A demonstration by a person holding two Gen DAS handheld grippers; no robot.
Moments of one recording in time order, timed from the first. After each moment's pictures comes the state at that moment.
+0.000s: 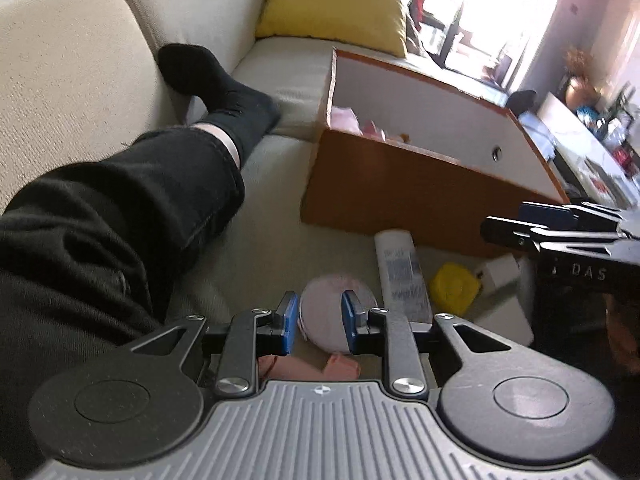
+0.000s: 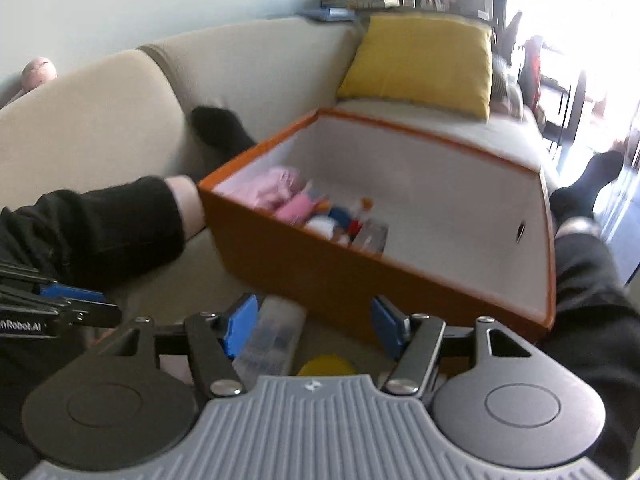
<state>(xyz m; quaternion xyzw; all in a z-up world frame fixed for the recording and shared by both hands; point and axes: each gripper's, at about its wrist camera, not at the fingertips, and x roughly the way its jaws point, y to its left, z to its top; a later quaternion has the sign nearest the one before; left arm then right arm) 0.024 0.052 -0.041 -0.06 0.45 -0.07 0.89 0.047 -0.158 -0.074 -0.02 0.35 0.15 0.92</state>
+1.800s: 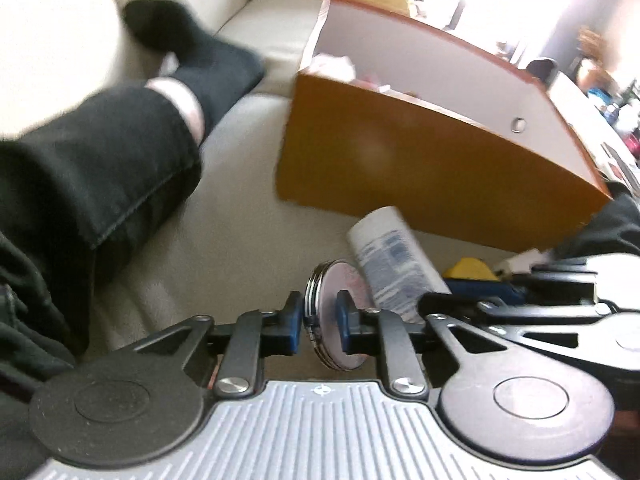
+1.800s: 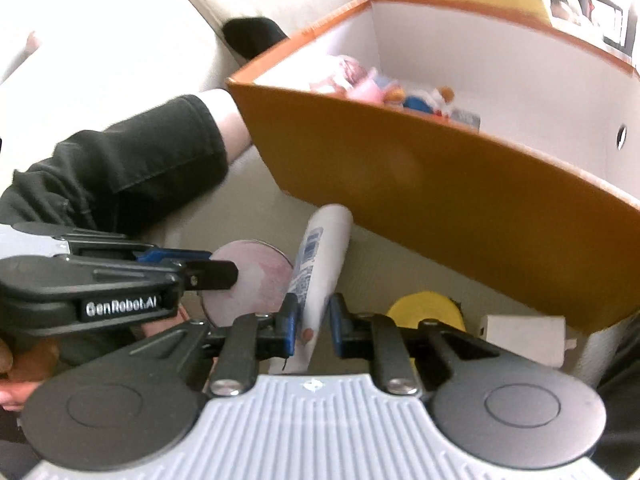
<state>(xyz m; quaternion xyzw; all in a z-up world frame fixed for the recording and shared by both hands) 0.048 0.035 -0.081 -0.05 0.48 -0.06 0.87 0.081 -0.144 -0.120 0.01 0.46 0.24 0.86</state>
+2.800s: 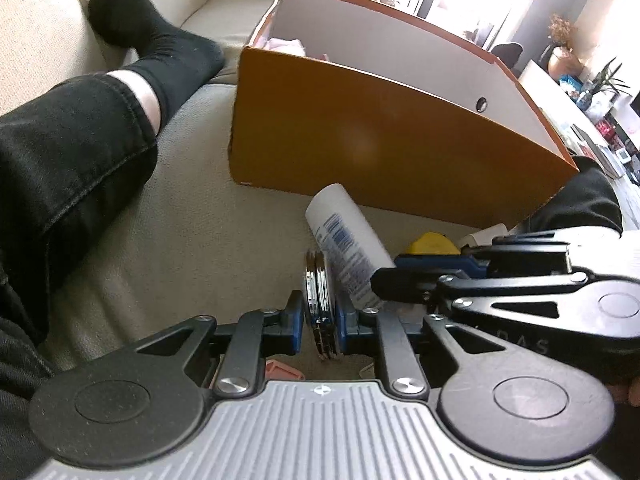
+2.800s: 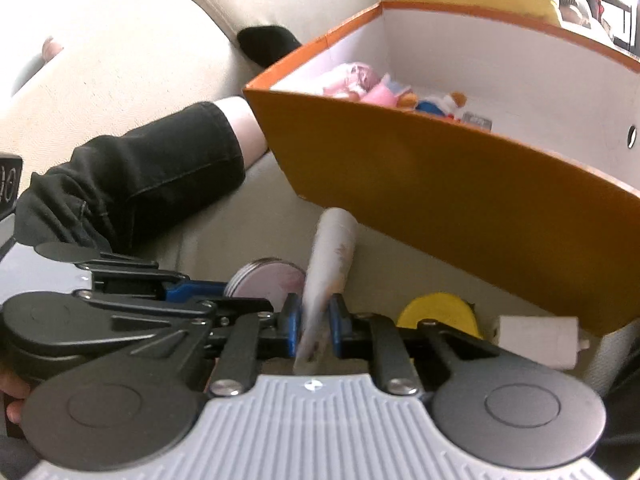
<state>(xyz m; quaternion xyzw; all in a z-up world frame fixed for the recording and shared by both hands) 0.058 0.014 -0.092 -0.07 0.49 -0.11 0.86 0.087 -0.144 -0.126 0.03 0.46 0.27 0.85</state>
